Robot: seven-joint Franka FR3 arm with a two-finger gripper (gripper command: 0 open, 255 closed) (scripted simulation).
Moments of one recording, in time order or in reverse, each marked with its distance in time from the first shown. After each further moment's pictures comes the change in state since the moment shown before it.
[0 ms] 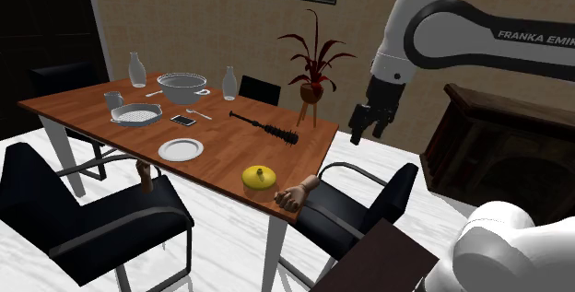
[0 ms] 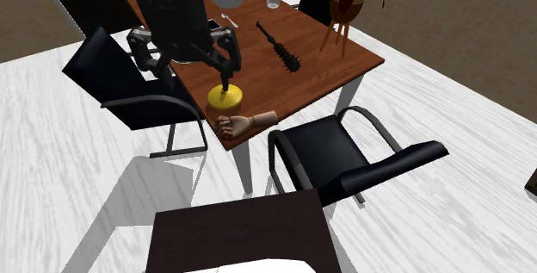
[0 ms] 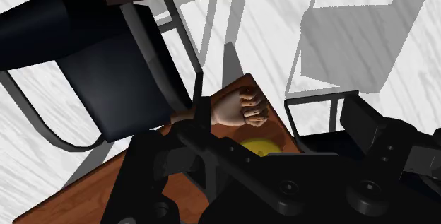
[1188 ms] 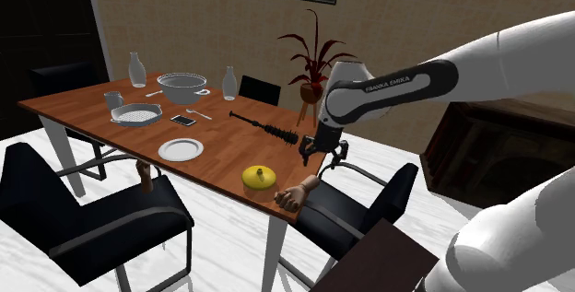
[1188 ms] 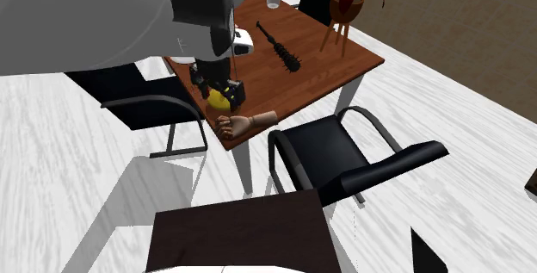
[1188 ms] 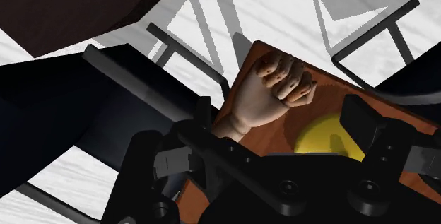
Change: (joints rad) arm -0.132 0.486 0.102 -0.070 0.082 0.539 0.447
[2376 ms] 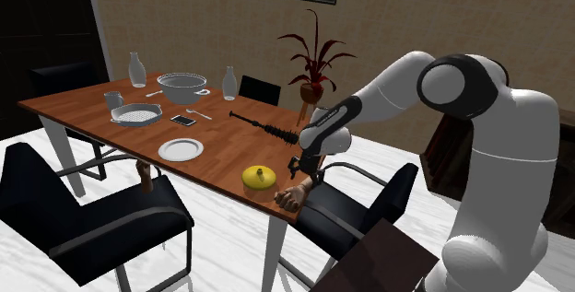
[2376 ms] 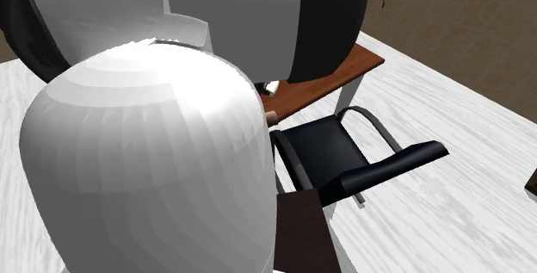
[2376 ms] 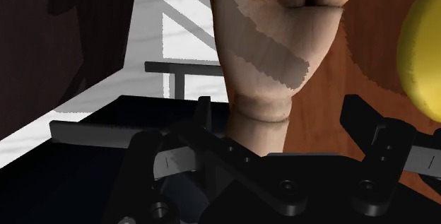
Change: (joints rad) arm -0.075 0.656 -0.059 0.235 0.037 0.414 0.405
